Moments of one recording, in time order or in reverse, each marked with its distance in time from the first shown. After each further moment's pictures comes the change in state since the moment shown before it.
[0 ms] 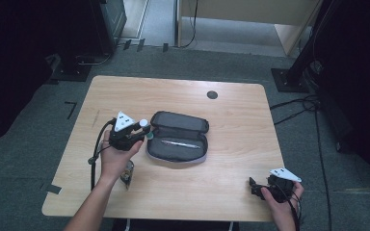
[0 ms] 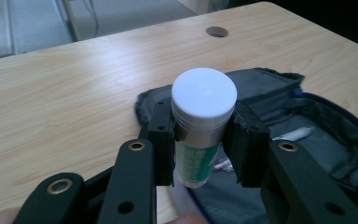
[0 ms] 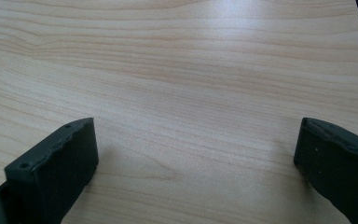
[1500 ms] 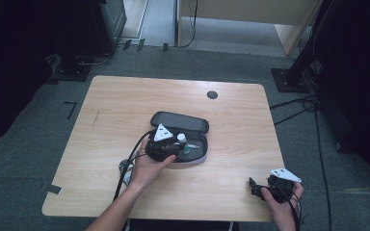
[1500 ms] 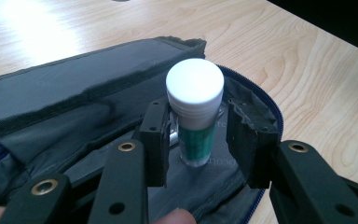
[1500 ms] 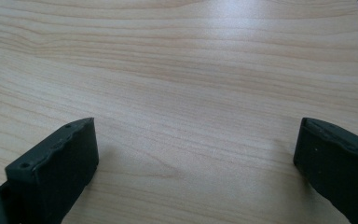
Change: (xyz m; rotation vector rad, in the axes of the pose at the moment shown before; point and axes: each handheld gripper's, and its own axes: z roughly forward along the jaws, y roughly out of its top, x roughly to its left) left arm -0.069 -0.016 0.060 0.090 -0.213 0.027; right arm 0.000 -0.001 -0.001 -0.002 0.005 -0.005
